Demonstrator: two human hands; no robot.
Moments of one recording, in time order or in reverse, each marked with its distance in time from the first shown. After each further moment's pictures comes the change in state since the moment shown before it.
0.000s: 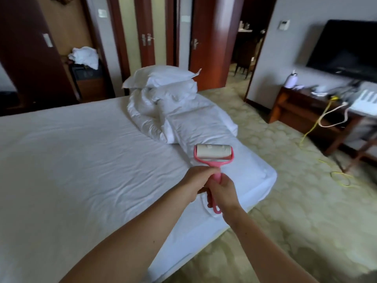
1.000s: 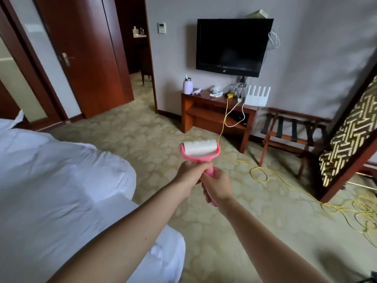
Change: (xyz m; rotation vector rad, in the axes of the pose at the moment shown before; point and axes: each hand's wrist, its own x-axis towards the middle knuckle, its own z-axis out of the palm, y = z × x) left_hand 0.493 0.265 0.518 0.098 -0.289 0.184; right_hand 0.450 -0.047 -0.575 -0.006 0.487 -0.012
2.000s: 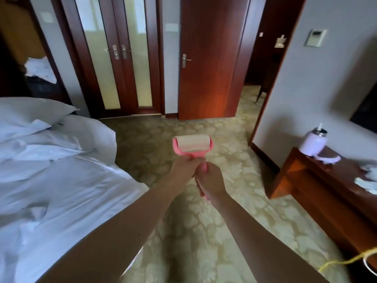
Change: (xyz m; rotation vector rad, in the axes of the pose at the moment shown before) left_hand 0.703 0.128 -0.252 -0.157 0.728 0.035; right_hand 0.767 -0.139 0.274 -0.084 -0.765 -0.267
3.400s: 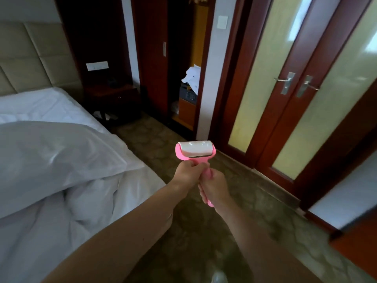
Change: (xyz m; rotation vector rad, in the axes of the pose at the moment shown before) left_hand 0.942 0.080 -0.565 -0.133 1.020 -0.160; right_hand 1.049 -0.121 0.581 -0.097 -1.005 -0.070
